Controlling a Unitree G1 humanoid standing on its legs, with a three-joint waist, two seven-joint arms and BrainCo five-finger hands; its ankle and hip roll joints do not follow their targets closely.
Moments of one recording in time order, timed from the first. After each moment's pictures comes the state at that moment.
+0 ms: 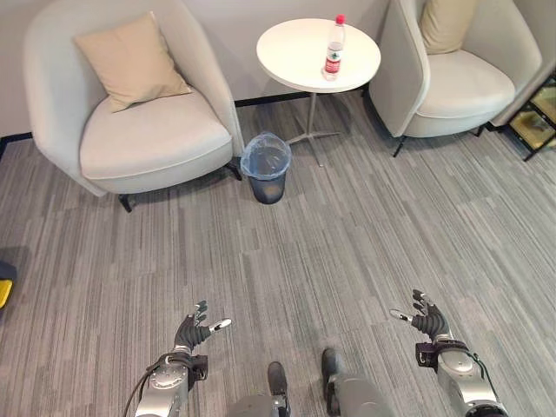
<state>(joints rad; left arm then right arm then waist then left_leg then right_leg) 0.07 0.33 -0.11 0.64 -0.28 -0.12 0.07 -0.01 -0.35 0.07 0.65 0.22 -0.11 -0.10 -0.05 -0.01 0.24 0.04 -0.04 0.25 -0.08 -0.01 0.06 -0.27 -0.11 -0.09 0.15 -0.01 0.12</state>
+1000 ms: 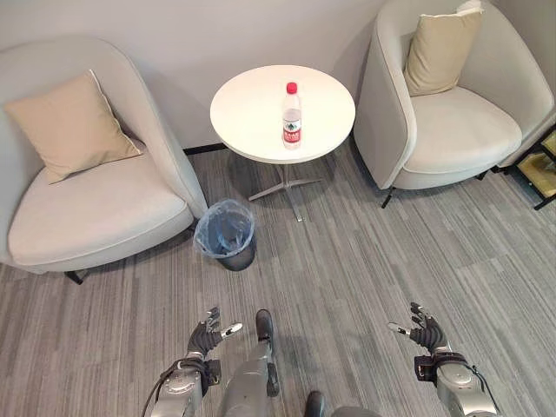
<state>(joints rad) 0.12 0.26 -0.11 0.67 -0.30 -0.12 0.06 0.06 -0.35 0.11 0.65 0.22 -0.10 -0.11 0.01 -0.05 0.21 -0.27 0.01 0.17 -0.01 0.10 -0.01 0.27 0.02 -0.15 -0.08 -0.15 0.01</state>
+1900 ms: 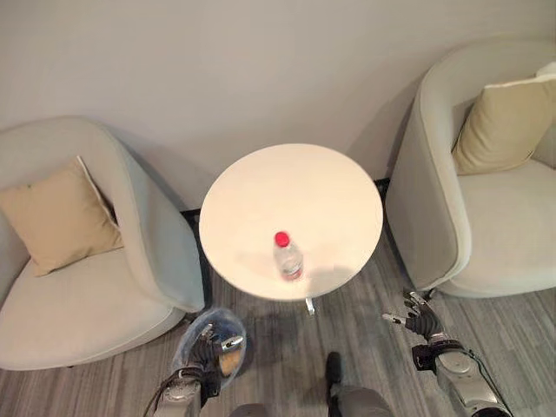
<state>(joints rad) 0.06 0.27 -0.16 0.75 -0.30 -0.13 0.06 0.03 -0.40 0.16 0.58 0.20 -0.11 -0.08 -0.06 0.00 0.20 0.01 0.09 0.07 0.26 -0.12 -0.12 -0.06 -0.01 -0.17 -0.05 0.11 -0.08</state>
